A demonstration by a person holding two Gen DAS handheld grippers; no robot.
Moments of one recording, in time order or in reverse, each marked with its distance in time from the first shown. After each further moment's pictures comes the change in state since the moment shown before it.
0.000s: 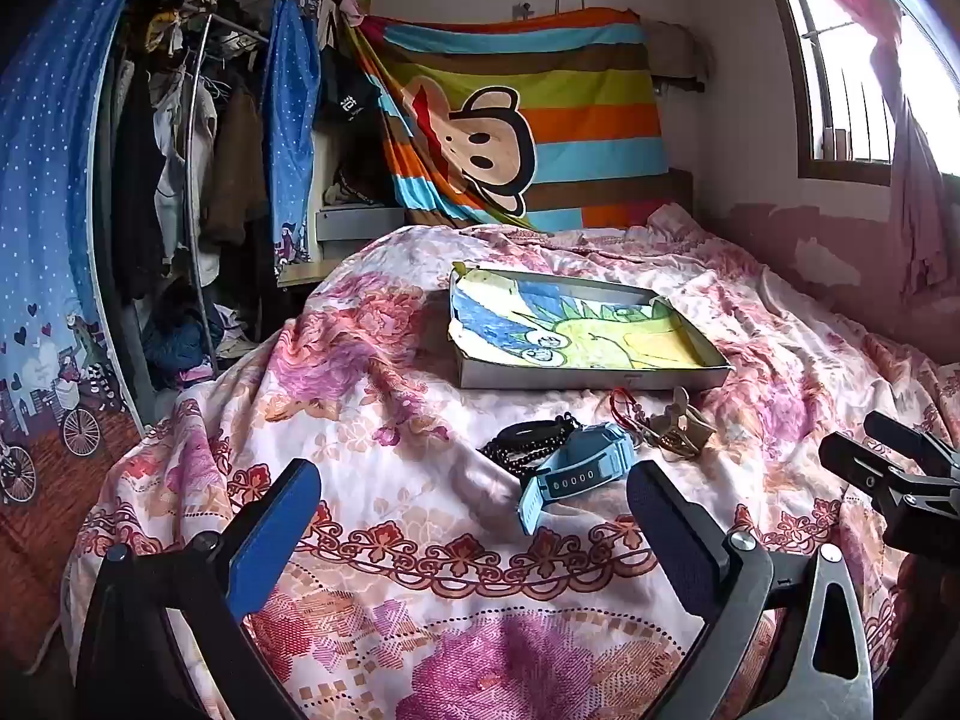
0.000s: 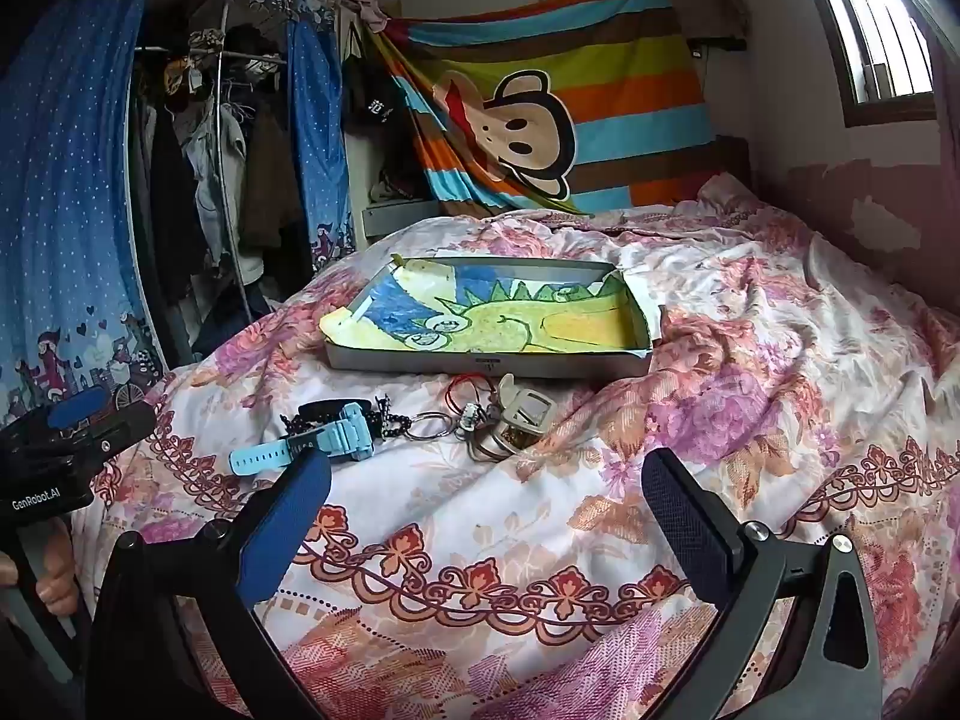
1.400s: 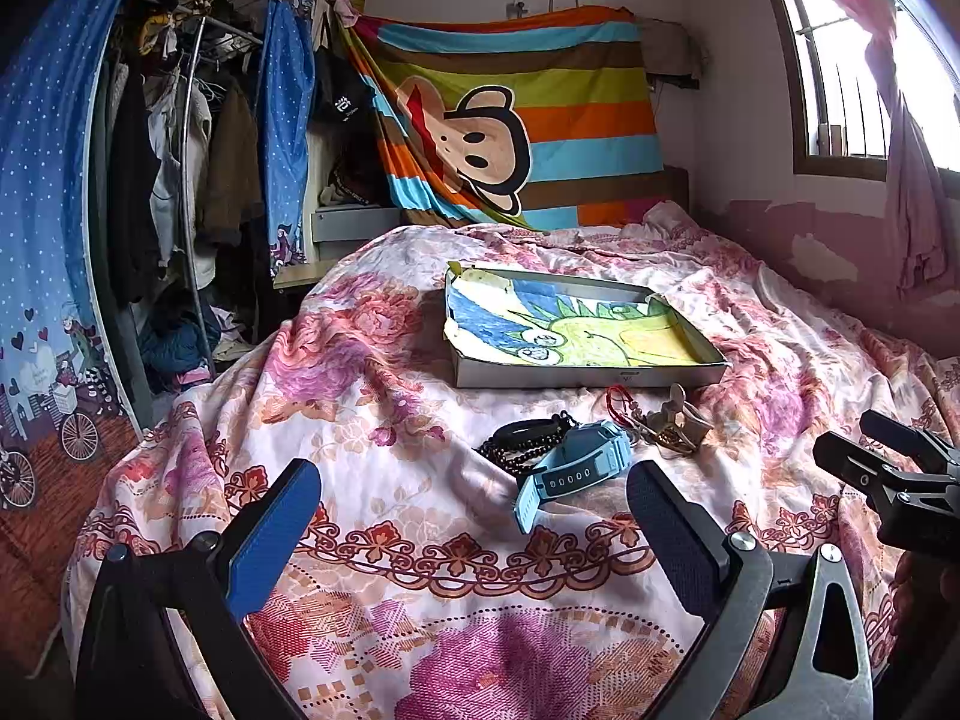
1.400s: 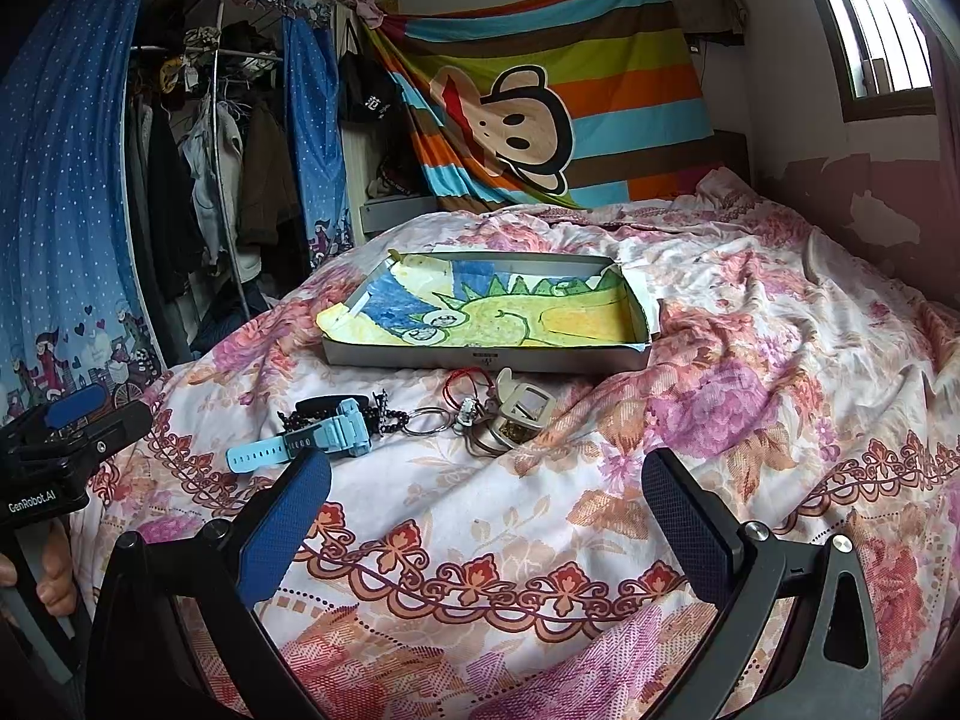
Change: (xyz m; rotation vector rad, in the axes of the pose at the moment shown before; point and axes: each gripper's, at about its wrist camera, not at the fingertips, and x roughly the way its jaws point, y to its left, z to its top) left arm 0.000 -0.001 0.000 0.000 0.008 -0.005; right arm 0.003 0.000 -0.002 0.006 0.008 0.000
